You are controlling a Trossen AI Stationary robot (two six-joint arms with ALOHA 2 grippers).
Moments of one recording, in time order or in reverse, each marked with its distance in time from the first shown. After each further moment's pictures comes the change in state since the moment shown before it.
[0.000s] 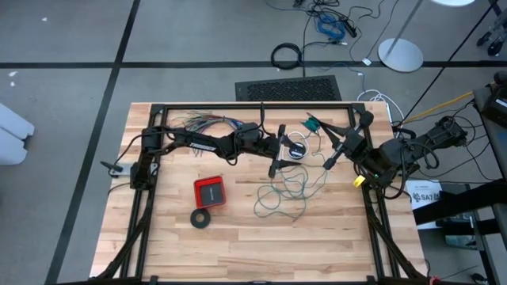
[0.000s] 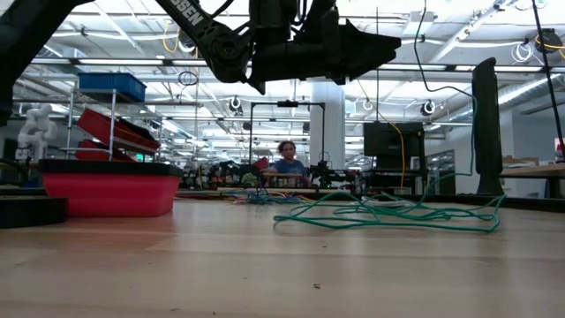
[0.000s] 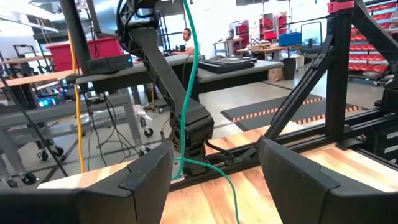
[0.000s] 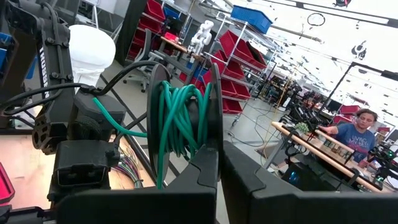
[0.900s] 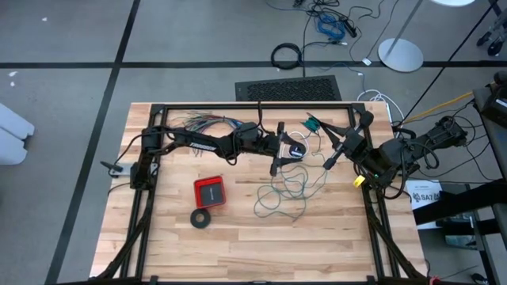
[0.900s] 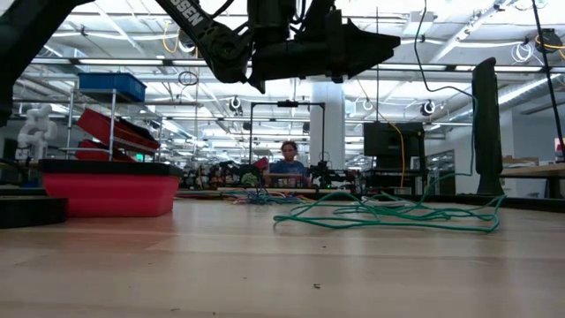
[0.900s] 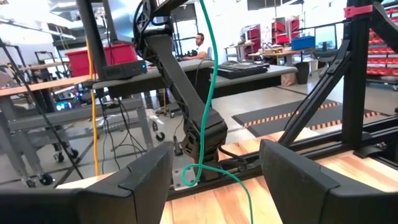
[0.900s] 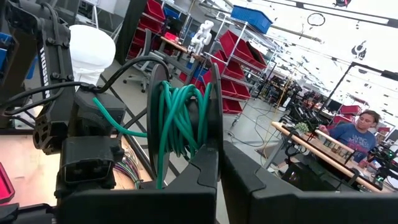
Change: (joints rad) left arm 0.002 0.000 0.000 0.031 -0.047 0.000; right arm 0.000 0.000 0.000 0.000 0.000 0.000
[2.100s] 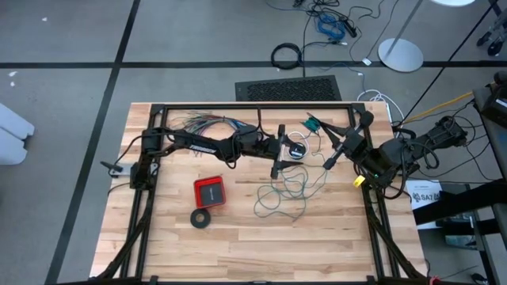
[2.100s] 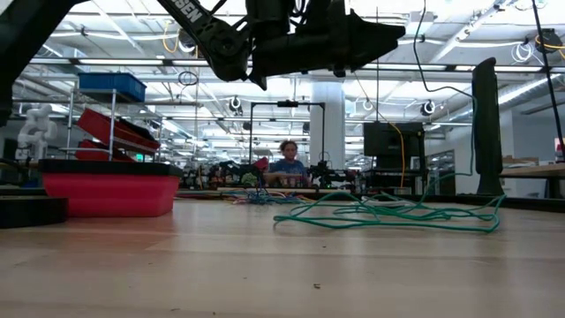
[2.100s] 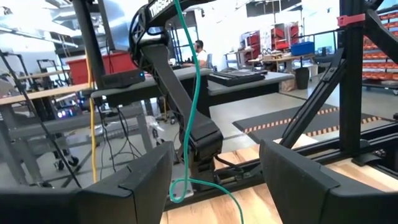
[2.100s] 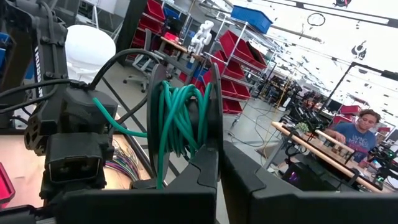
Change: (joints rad) left arm -0.028 0.000 0.000 0.031 -0.028 0.002; right arm 0.000 0.000 0.000 0.000 0.000 0.000
